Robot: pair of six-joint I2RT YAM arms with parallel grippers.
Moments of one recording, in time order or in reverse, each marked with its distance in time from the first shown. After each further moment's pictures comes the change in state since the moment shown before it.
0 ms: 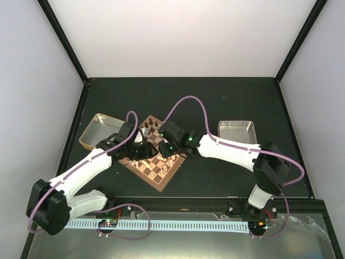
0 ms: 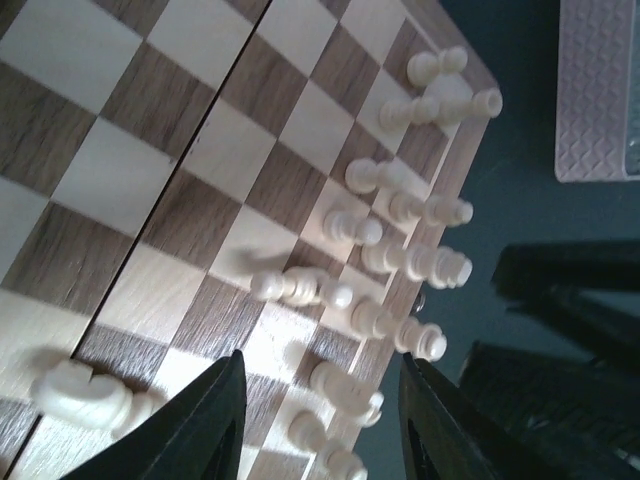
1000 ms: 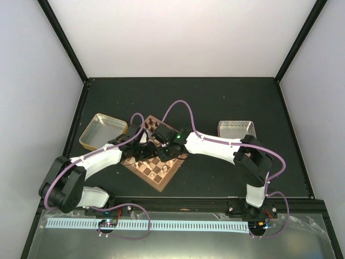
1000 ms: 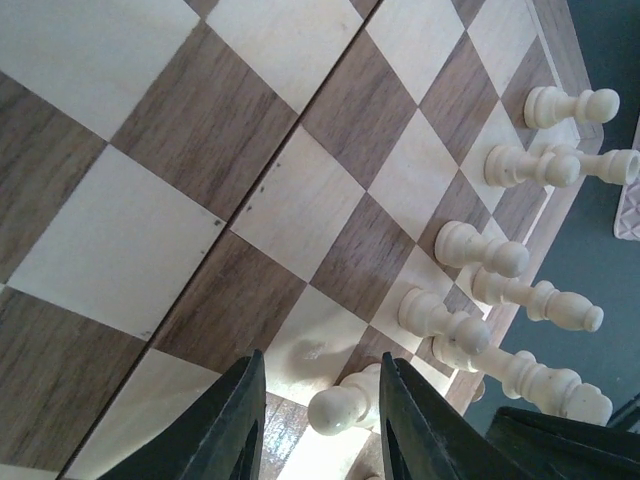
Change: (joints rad) left arm 0.027 0.246 -0.091 0.305 0.027 -0.109; right arm 0.005 0.180 0.114 -0.175 -0.032 0.013
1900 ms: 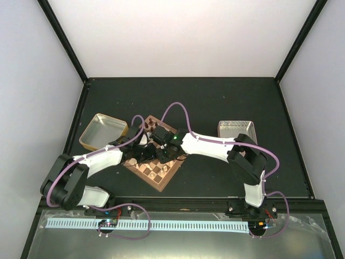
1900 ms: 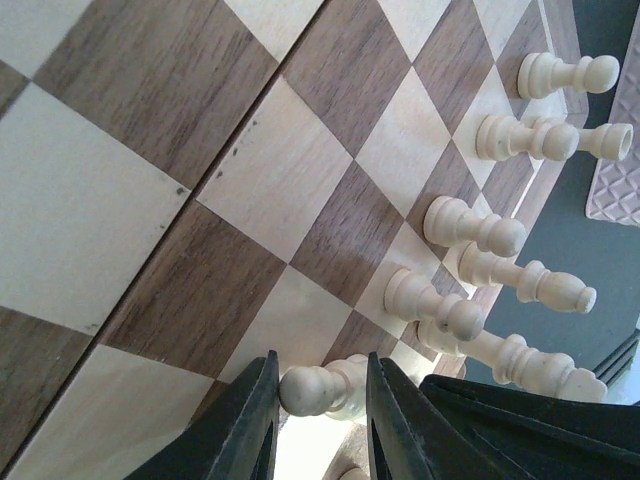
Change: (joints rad) left arm 0.005 0.026 -0.039 0.074 0.095 -0.040; right arm 0.006 0.061 0.021 -0.011 0.008 -0.014
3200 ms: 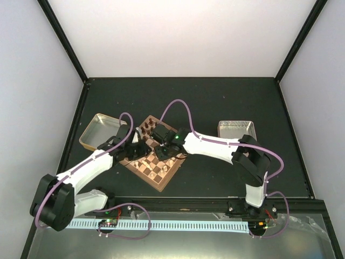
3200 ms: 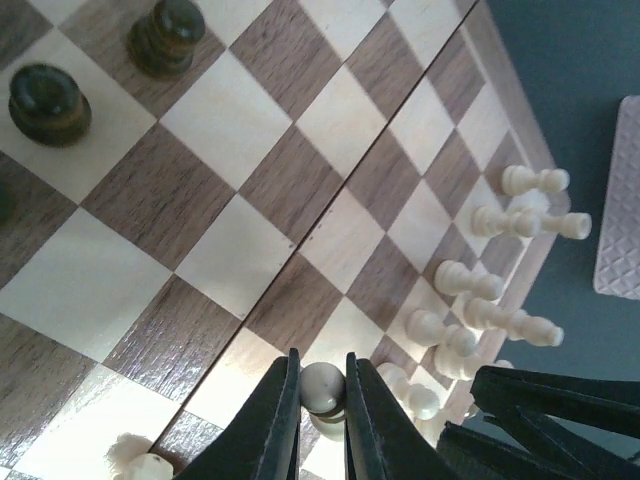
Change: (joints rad) left arm 0.056 -0.198 0.002 -0.140 -0.179 0.032; right arm 0.004 -0.027 0.000 0.035 0.033 0.011
